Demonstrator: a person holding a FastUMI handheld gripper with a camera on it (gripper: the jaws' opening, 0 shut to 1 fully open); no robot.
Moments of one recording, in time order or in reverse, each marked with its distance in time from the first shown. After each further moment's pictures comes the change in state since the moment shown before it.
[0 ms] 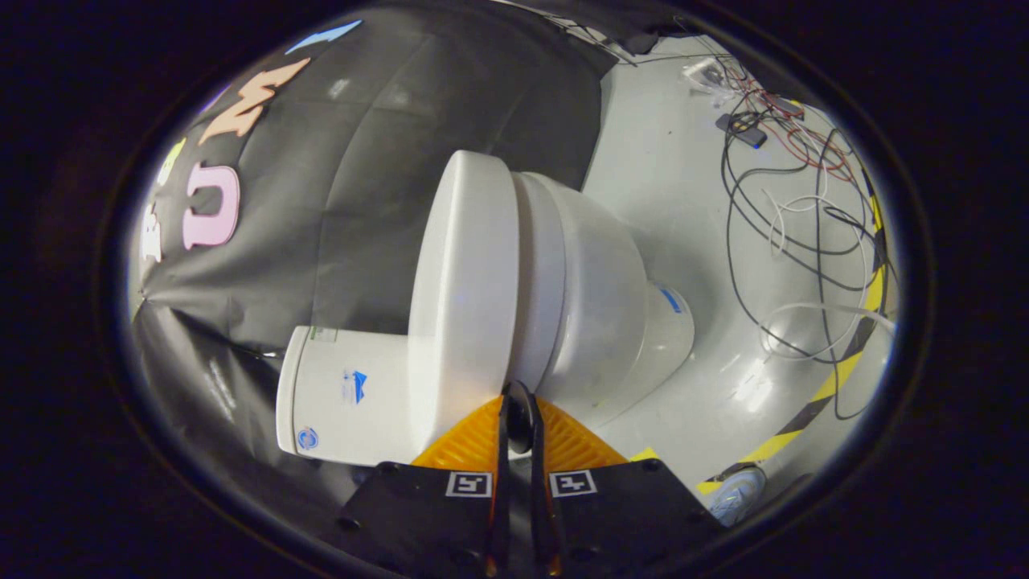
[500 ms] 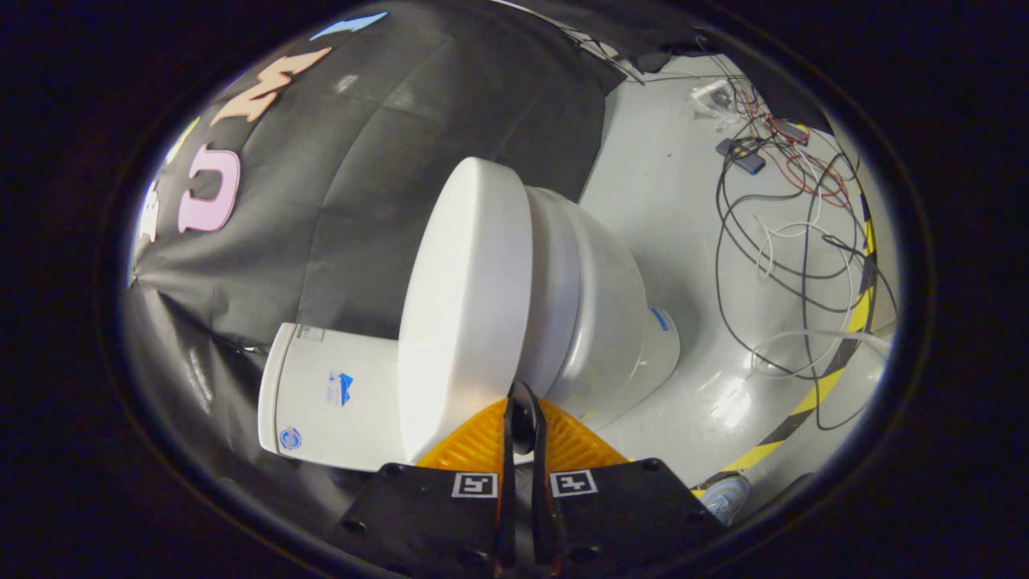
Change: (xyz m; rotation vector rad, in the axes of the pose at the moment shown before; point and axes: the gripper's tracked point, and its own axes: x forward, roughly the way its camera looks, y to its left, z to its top) arm -0.008 0.014 0.007 -0.081 -0.060 -0.048
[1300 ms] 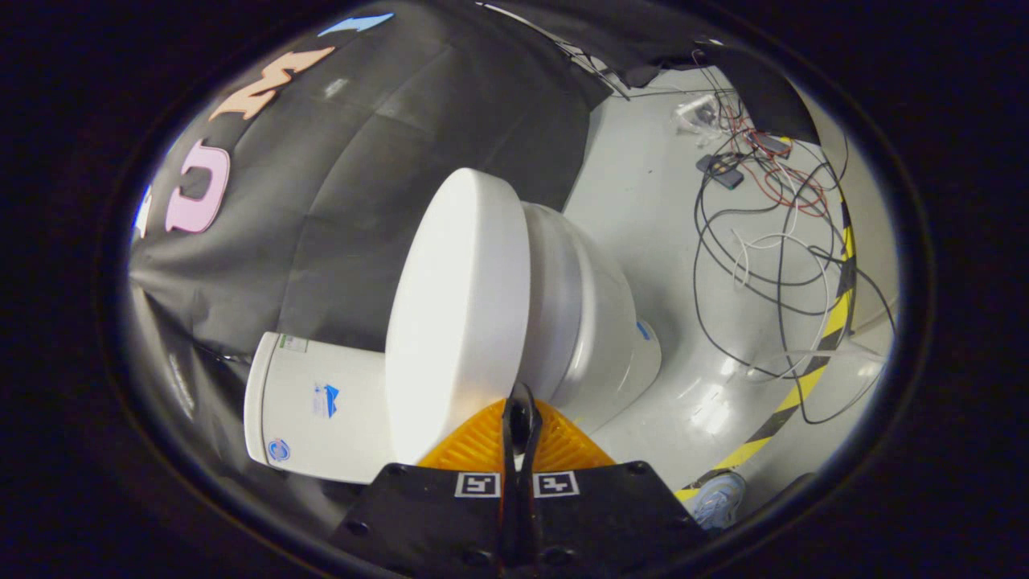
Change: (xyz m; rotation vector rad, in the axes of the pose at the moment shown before) arm -0.007 0.009 0.004 0.008 -0.049 -0.100
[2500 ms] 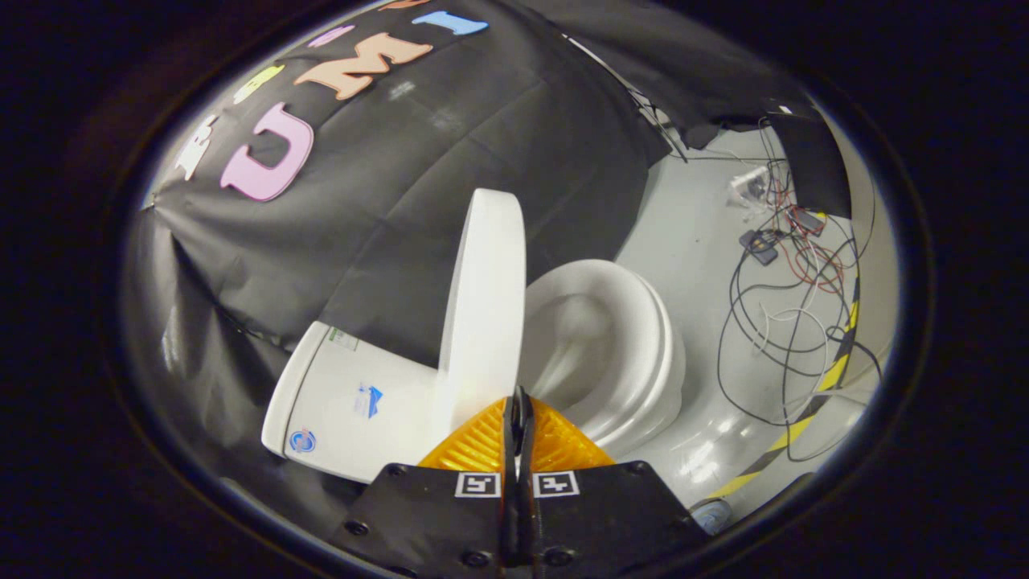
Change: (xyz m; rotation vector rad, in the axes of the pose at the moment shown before) arm -0.047 0.090 0.019 -0.197 -0.181 0.078
